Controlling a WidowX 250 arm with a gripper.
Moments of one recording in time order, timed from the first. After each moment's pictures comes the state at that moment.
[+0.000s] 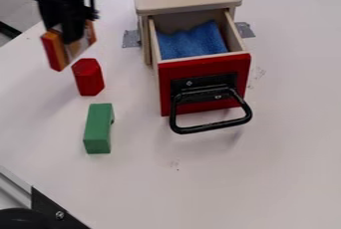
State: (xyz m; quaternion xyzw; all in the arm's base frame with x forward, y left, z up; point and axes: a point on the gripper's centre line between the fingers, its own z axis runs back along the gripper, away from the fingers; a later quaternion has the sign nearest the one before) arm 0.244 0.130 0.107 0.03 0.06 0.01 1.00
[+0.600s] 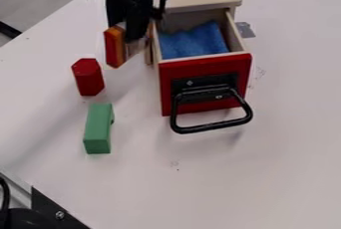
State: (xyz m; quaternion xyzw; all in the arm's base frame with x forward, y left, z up) arm 0.287 0.081 0.110 0.03 0.08 -0.02 1.00
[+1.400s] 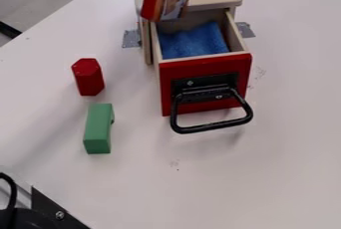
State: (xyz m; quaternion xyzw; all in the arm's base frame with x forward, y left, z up) arm 0.328 0.045 0.153 0.00 0.08 -0.04 1.00
